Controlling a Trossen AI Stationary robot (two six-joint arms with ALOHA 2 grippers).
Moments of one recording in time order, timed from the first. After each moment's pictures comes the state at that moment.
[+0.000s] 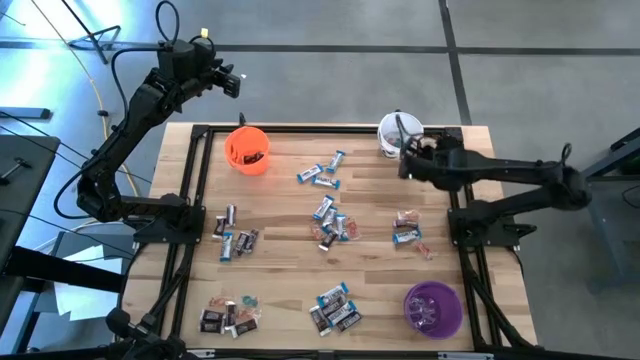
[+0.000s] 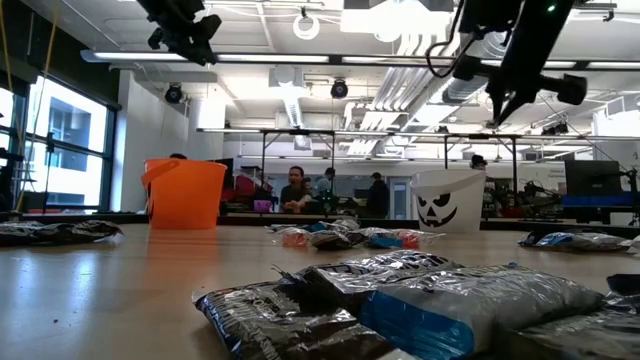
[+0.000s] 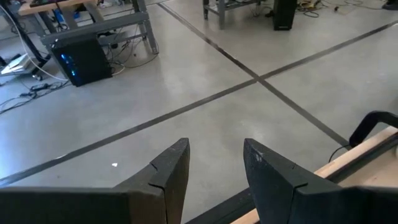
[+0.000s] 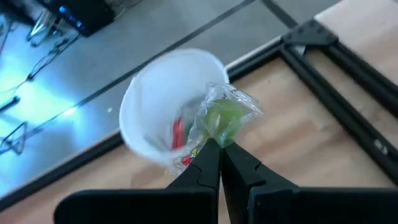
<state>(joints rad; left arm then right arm) 1.05 1.20 1.35 -0.52 -0.10 0.08 -0.25 1.13 0.93 -1.09 0.87 1.74</state>
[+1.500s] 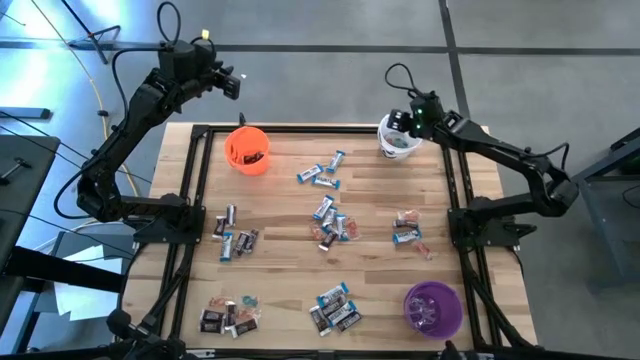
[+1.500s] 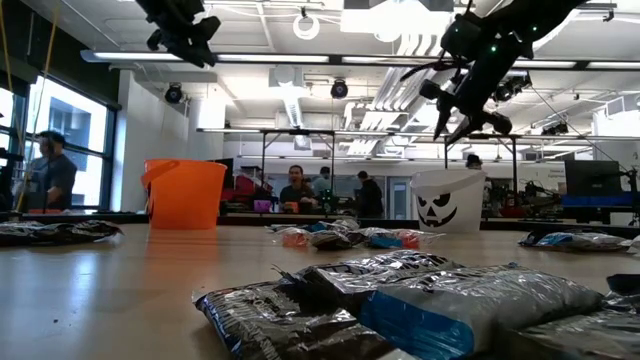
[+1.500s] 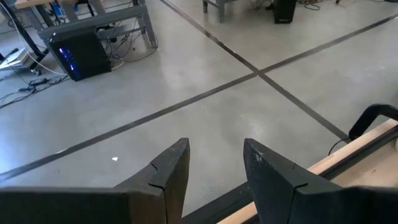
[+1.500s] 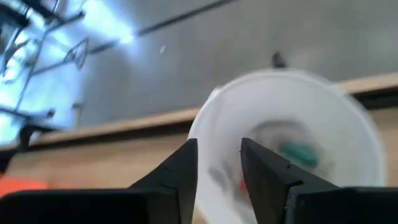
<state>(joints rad) 1.05 1.20 1.35 -0.55 -0.10 0.08 -0.79 1.25 0.93 -0.42 0.19 0.83</state>
